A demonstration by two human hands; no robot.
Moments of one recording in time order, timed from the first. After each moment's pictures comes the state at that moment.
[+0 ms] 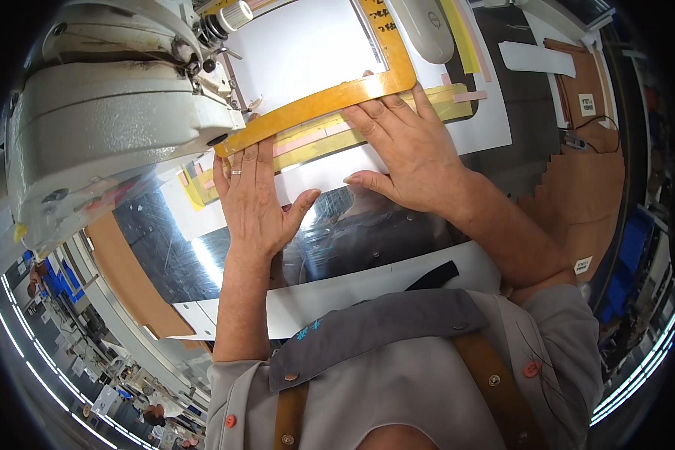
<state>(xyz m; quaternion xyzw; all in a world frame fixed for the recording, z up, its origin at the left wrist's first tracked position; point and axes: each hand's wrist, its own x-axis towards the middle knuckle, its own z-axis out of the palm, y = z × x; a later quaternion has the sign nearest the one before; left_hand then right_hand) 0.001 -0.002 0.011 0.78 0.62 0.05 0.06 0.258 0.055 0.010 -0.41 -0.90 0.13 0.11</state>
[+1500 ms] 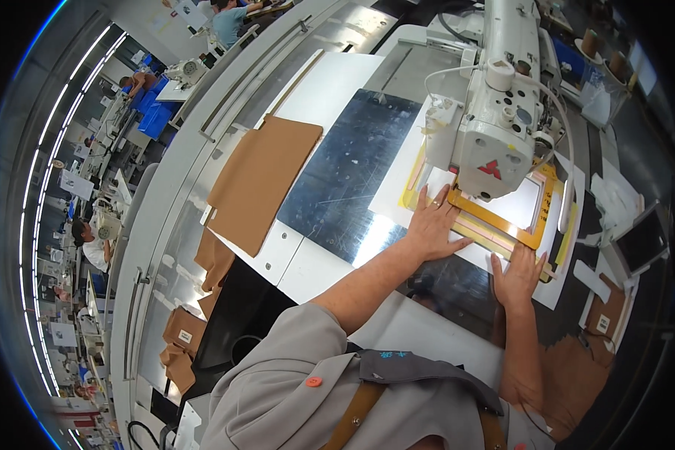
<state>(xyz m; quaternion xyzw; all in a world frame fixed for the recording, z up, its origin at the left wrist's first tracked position) 0.003 -0.013 0.012 0.70 0.70 0.17 0.01 0.254 0.041 0.012 -0.49 -0.87 0.02 0.09</state>
